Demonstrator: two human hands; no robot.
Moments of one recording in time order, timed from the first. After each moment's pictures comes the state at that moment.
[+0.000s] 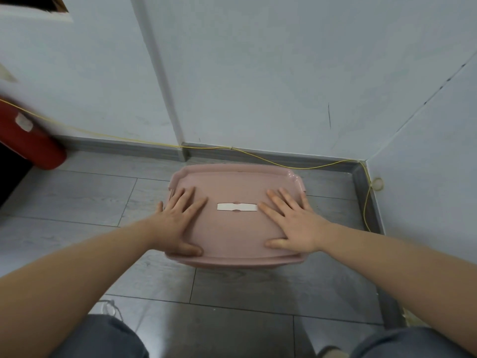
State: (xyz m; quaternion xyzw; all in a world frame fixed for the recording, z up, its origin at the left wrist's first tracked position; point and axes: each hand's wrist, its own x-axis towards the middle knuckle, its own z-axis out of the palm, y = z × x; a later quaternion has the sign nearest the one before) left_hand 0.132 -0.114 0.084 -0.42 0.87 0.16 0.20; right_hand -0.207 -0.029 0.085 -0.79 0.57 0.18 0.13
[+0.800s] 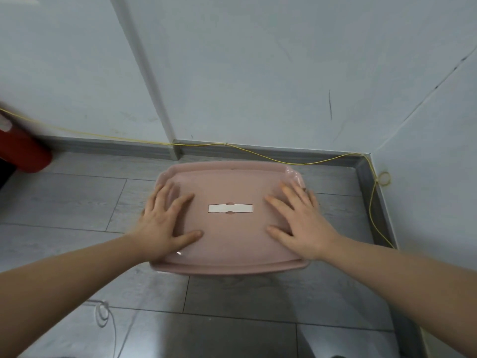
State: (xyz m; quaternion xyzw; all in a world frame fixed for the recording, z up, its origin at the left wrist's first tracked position) left_hand 0.127 -0.109 0.061 -0.53 0.83 0.18 0.00; right_hand -0.218 -0.019 0.062 -0.75 0.65 -0.04 0.12
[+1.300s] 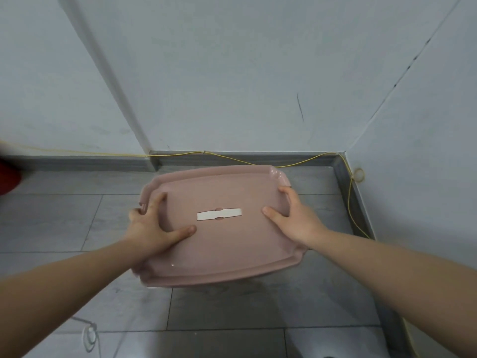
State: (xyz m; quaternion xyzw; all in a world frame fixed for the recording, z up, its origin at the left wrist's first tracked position) left_hand 0.076 -0.112 0.068 -0.68 0.67 0.30 -0.02; right_hand -0.244 -0.019 0.064 -0.46 0.79 -0.22 0.35
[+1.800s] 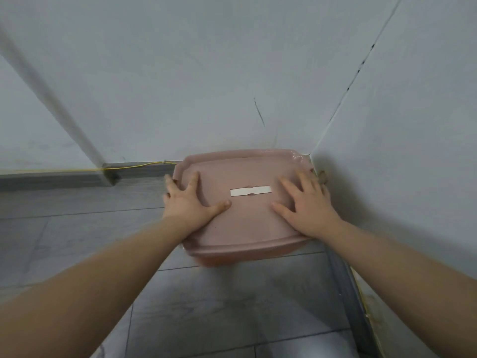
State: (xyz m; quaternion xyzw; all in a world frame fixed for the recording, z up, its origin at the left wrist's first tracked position) left_hand -0.105 -0.138 0.062 -0.61 0.74 0.29 -0.04; right_hand -0.361 -0.012 0.072 -0.57 0.82 0.00 0.10
